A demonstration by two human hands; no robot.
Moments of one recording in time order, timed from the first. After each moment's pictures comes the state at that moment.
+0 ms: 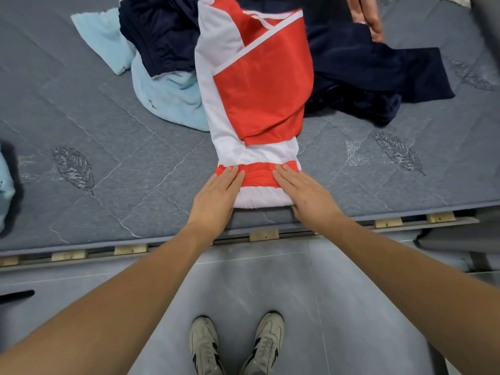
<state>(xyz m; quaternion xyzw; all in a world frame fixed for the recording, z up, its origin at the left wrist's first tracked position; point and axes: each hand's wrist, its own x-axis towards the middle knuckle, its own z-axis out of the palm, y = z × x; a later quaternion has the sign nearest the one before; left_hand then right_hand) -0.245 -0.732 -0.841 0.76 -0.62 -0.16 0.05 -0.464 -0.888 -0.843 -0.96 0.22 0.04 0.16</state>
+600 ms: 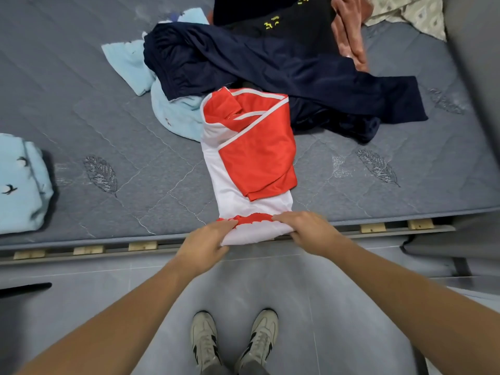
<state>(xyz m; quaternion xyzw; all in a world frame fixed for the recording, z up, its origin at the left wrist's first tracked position) -0.268 -0.649 -0.784 0.75 -0.56 -0.32 0.10 -0.497 -0.847 -0.770 -0.92 0.24 0.13 0.27</state>
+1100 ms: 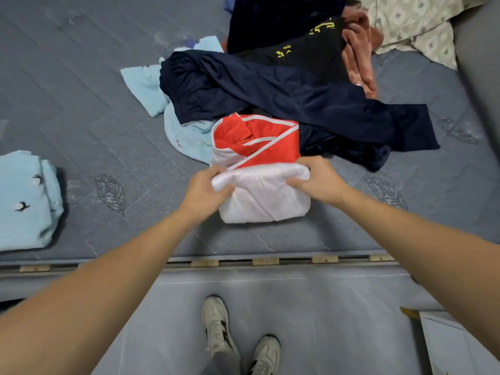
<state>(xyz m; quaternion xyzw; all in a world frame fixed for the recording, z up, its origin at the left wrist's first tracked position) -0.186 -0.767 -0.731 0.79 -0.35 -0.31 0.39 -0.398 -0.966 -0.705 -0.83 0.39 -0.02 0.40</state>
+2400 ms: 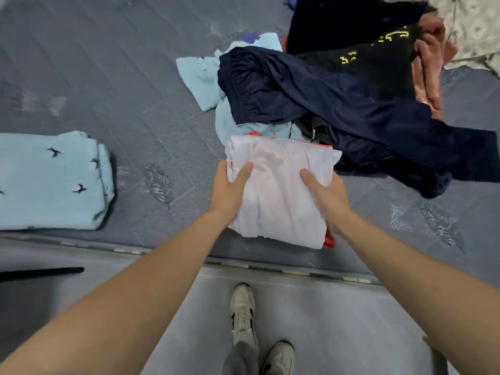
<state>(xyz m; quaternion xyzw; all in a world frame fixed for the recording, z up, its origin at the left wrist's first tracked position) -0.133 -0.741 -0.744 0.73 -0.09 -0.33 0.59 -0.298 -0.895 -0.729 -0.58 0.48 -0.17 0.63</state>
